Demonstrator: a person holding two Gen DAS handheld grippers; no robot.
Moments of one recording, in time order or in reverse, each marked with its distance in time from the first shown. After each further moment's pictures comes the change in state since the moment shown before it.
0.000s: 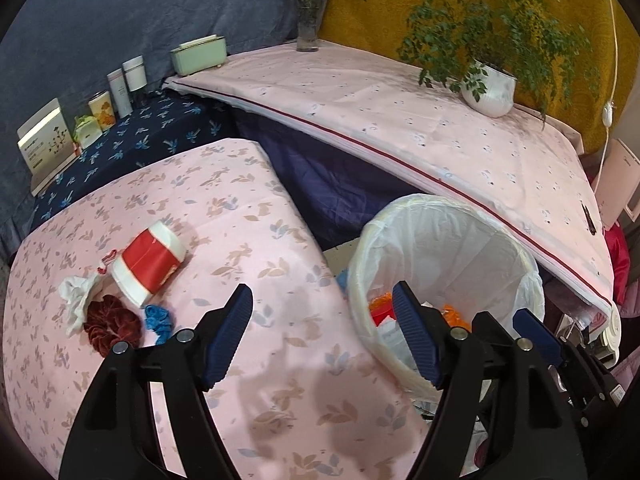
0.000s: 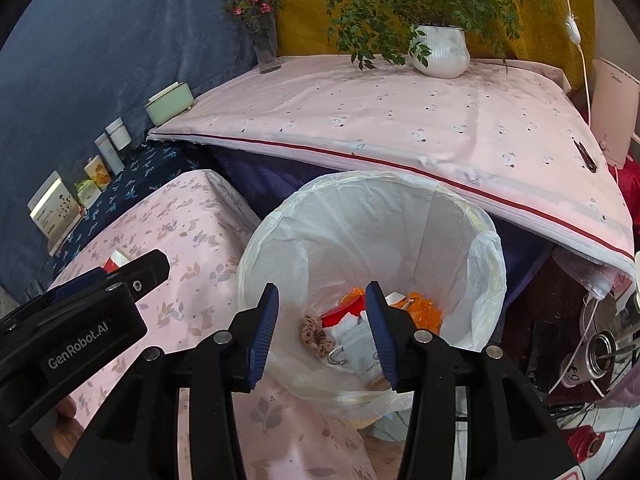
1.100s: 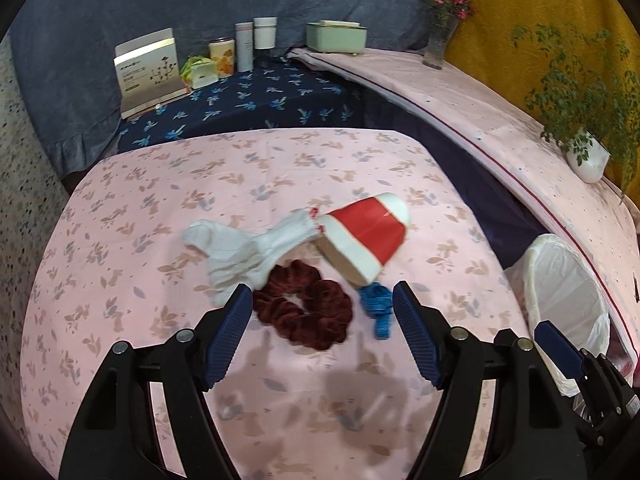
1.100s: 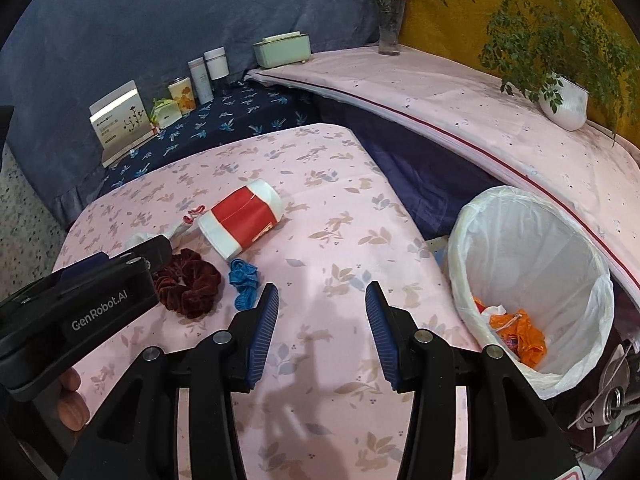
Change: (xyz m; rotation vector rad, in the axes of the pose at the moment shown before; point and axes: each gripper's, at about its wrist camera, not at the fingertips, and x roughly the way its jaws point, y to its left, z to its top) left arm -0.024 0.195 -0.042 -0.277 -0.004 0.175; right arm 0.008 0.180 -0.040 -0.298 0.064 0.128
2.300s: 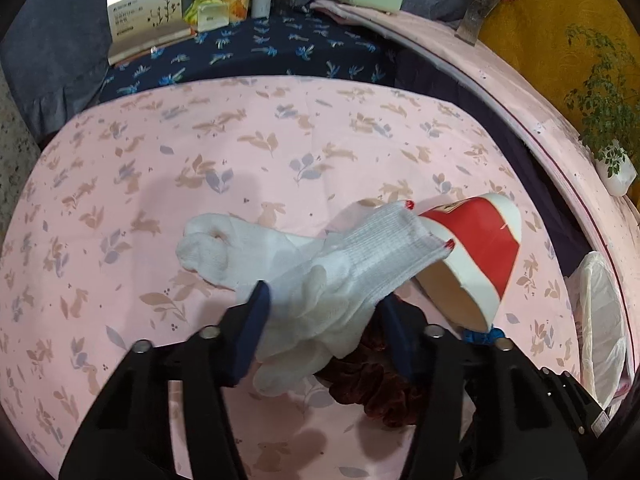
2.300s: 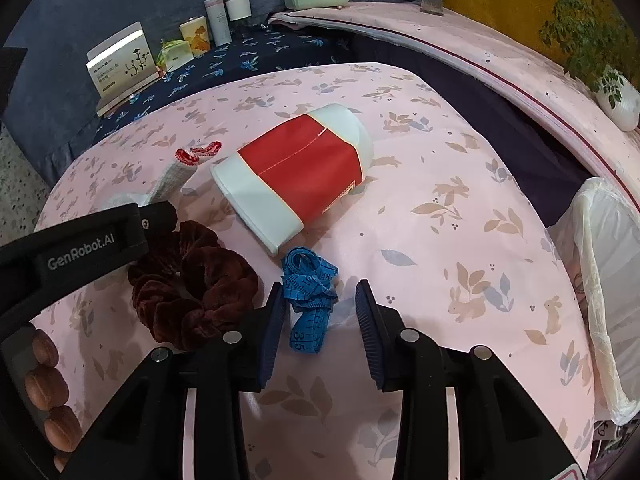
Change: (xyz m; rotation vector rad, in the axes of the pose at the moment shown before) left arm 0.103 0.064 0.023 -0.073 0.160 -0.045; right arm 0.108 0.066 0.000 -0.070 0.146 0.015
